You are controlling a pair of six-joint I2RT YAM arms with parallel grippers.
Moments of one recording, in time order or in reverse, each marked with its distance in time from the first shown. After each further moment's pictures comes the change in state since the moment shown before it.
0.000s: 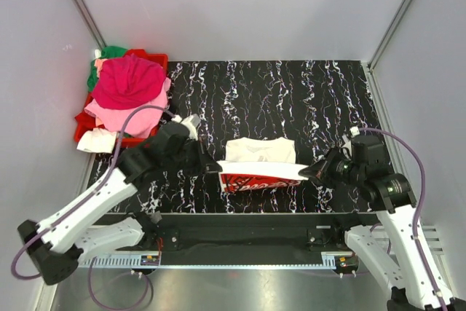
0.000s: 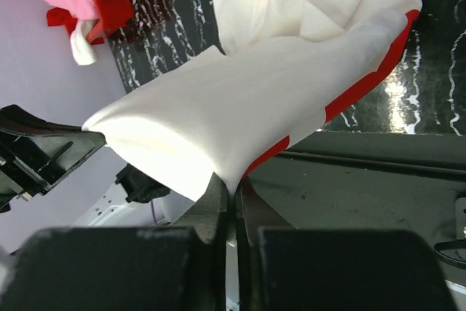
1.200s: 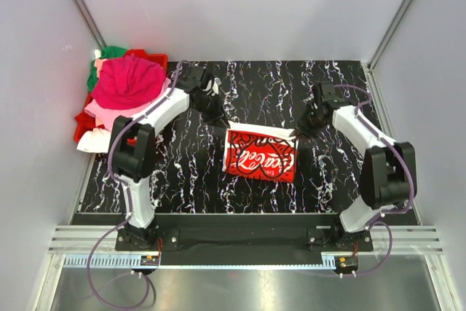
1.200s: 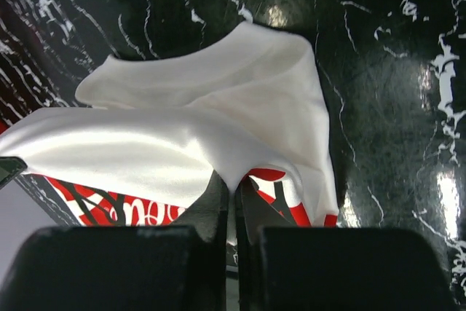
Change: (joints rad) left arm 0.384 1.030 0.626 -0.003 0.288 0.402; right arm -0.058 0.978 0.313 0.307 0.201 -0.186
